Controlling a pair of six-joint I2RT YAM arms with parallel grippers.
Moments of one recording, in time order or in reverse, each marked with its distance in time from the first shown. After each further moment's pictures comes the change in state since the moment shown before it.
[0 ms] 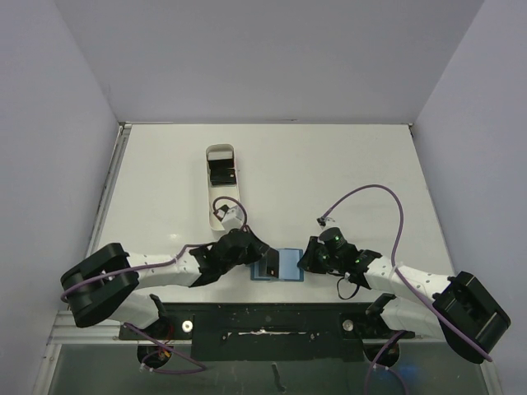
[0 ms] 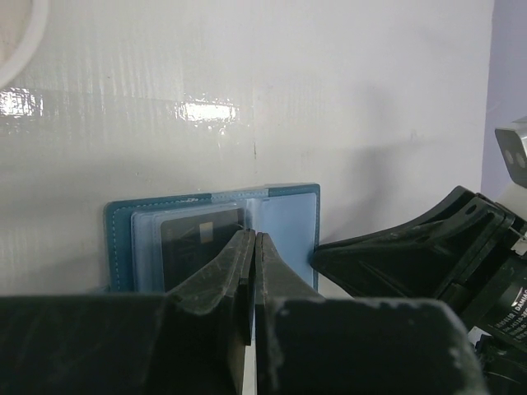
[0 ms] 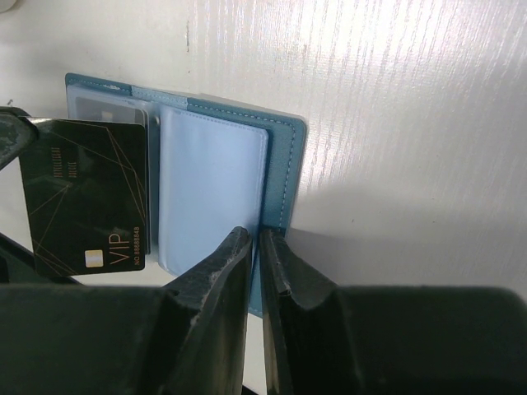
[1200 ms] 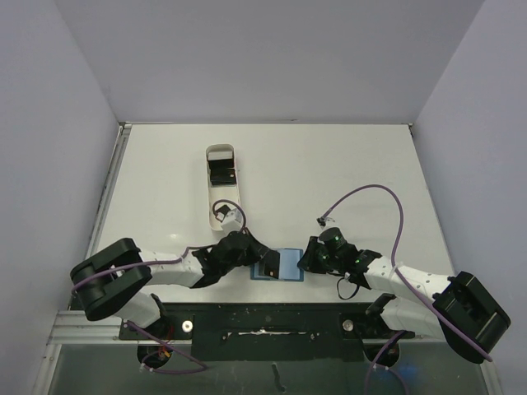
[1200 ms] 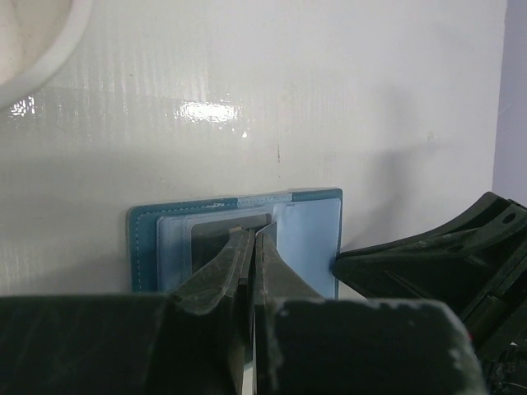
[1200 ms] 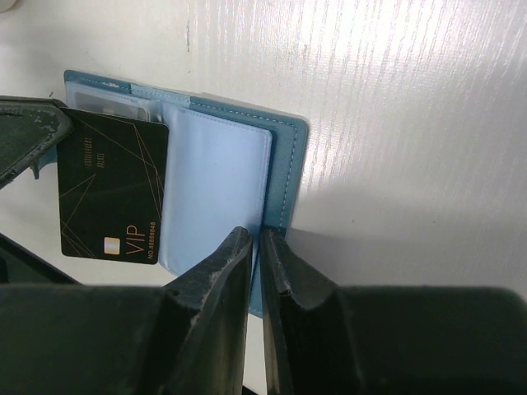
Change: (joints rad) left arm 0.014 0.055 -0.046 0.104 0.008 0.008; right arm 0.002 0.000 0.000 0.000 0.002 0.000
